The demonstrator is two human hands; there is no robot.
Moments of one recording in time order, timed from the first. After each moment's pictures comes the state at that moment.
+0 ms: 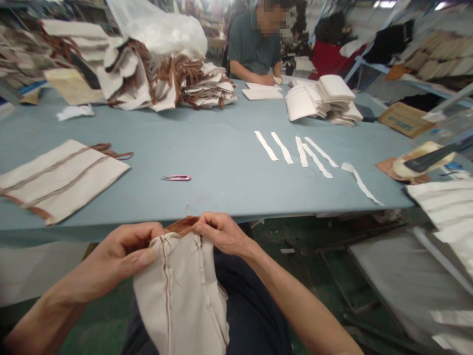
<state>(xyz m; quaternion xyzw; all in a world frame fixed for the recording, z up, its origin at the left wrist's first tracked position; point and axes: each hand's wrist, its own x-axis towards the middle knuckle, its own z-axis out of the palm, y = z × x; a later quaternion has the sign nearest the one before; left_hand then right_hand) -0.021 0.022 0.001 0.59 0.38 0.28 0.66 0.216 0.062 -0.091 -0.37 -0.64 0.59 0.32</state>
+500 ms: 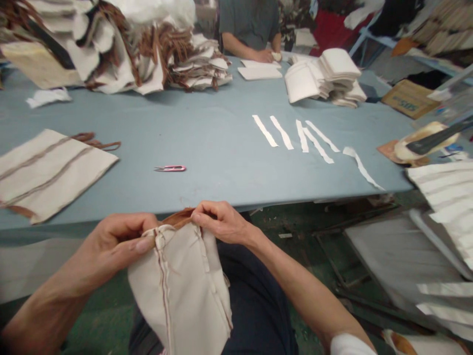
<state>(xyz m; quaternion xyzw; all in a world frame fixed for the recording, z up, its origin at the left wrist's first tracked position) -0.018 0.031 0.006 0.62 0.41 0.28 0.61 0.221 0.067 -0.078 -0.36 -0.65 0.60 0.30</state>
